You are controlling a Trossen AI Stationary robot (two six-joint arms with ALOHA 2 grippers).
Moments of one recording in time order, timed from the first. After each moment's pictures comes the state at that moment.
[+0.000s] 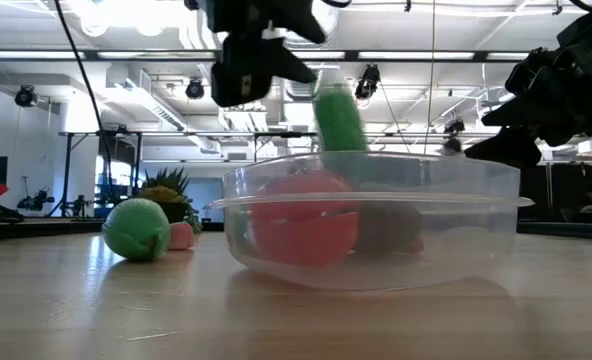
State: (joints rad) left arm -0.22 1.69 1.27 -0.31 0.17 -0.72; right arm -0.10 0.28 0.03 0.00 -0.05 0.34
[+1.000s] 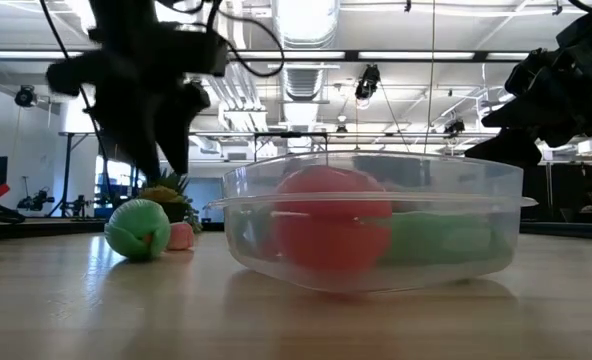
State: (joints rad) left arm -0.26 1.57 1.10 -0.83 -0.24 -0.11; right arm -0.10 0.29 0.03 0.00 -0.05 0.34
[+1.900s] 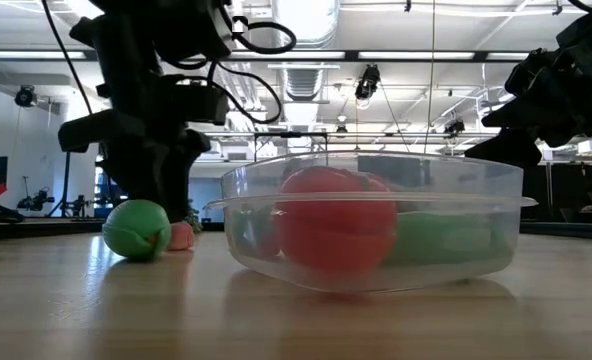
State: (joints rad) left arm -0.17 1.58 0.92 -0.59 -0.15 -0.05; right arm -0.10 0.29 0.03 0.00 -0.05 0.34
